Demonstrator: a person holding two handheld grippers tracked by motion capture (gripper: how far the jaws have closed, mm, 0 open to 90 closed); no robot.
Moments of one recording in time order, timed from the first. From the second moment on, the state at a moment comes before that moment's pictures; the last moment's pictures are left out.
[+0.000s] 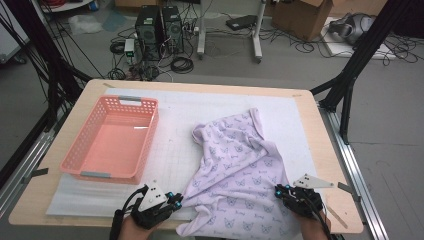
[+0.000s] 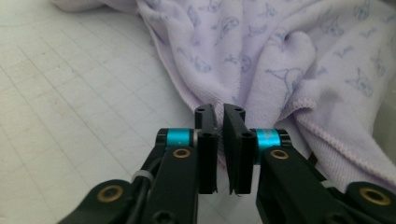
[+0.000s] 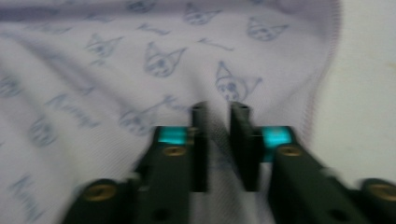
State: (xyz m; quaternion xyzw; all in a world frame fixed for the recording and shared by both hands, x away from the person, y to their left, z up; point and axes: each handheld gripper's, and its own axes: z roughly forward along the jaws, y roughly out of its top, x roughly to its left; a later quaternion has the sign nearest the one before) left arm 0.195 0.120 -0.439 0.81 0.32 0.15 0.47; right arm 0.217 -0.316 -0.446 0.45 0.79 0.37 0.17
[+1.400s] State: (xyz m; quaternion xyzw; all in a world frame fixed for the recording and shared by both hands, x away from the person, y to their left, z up) left arm 0.262 0.058 -0.449 0.83 0.31 0.14 0.43; right arm 0.204 -0.329 -0.430 0.44 0.78 0.41 0.18
